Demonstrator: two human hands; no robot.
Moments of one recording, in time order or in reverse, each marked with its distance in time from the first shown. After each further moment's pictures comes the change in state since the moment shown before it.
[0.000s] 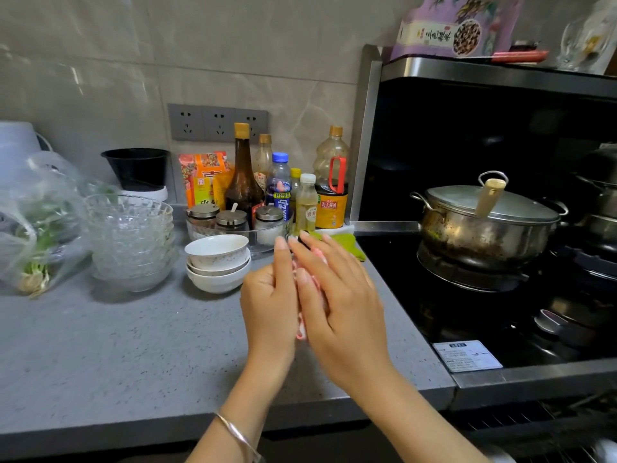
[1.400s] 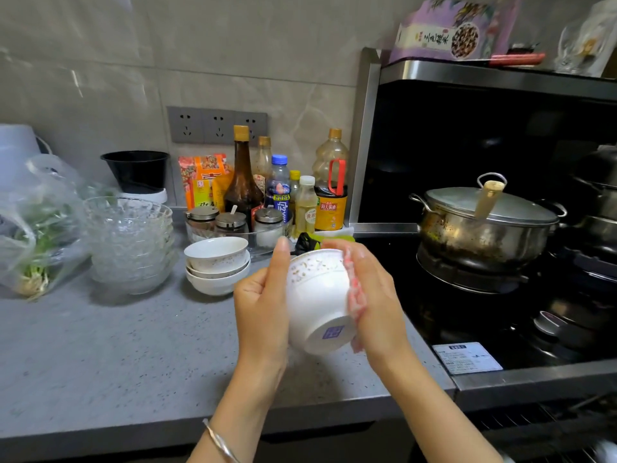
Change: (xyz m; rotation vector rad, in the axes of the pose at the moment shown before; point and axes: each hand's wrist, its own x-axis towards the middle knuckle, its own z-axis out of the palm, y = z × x) left_hand -0.006 0.012 -0.004 -0.279 -0.068 -0.210; right_hand 0.011 0.009 -0.020 0.769 -0.001 0.542
